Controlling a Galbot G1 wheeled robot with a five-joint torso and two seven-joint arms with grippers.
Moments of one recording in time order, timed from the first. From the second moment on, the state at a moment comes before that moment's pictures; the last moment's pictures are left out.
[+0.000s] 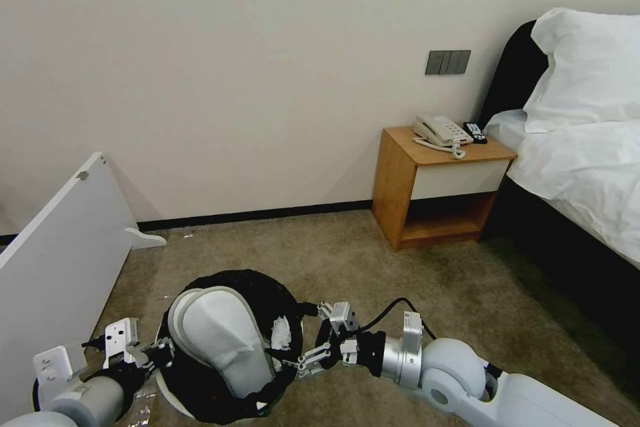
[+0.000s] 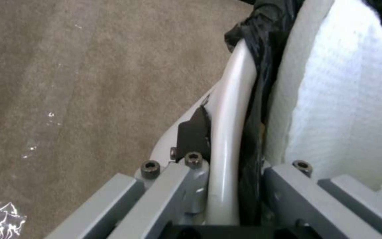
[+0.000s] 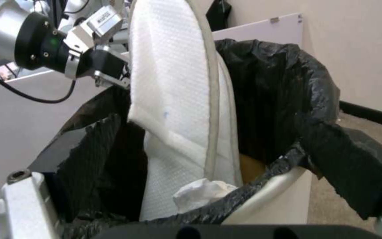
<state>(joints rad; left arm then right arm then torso) 1.65 -1.09 -0.83 -2.44 -1.30 0.74 -0.64 -0.78 0.77 -0.35 1.94 0.87 -0.01 -0.42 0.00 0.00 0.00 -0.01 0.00</state>
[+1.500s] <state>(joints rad) 1.58 -1.10 -0.84 -2.39 -1.12 0.74 -0.52 -1.57 1.35 0.80 2.19 0.17 0.07 -0.02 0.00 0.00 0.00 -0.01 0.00</state>
